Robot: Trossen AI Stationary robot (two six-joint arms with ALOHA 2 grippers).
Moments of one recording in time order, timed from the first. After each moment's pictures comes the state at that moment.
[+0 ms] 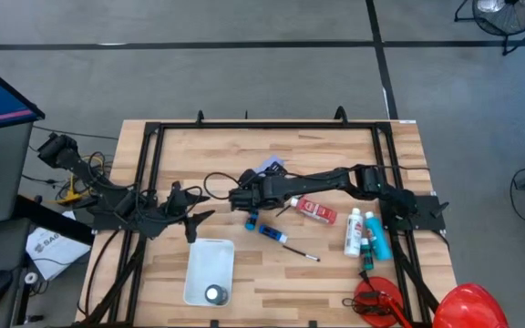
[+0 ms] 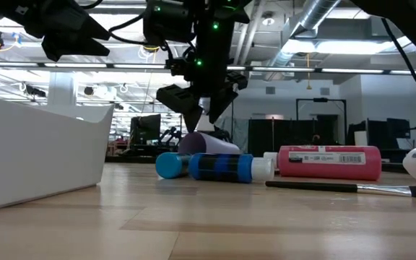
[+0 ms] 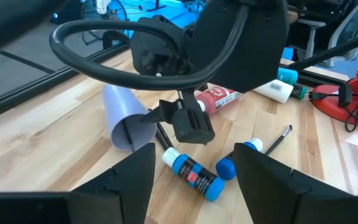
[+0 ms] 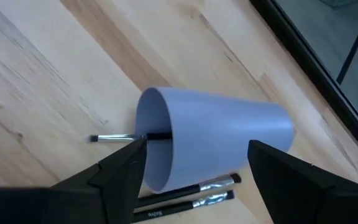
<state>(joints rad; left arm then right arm) -0.60 0.87 0.47 -0.11 -0.93 -0.55 0.06 2.31 1.99 -1.07 0.72 0.68</state>
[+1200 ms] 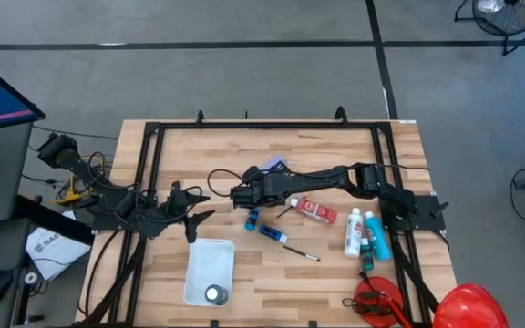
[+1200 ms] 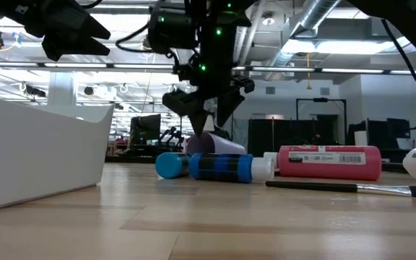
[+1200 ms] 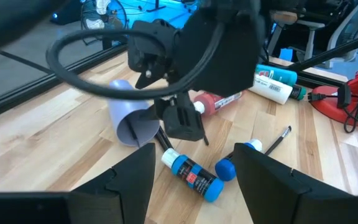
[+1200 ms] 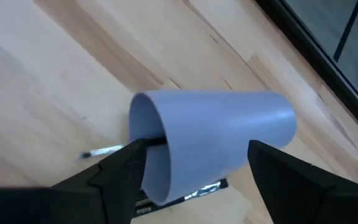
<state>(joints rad) -0.60 0.87 0.47 -0.10 -0.93 -0.55 0.04 2.31 1.96 -1.10 0.70 0.78</state>
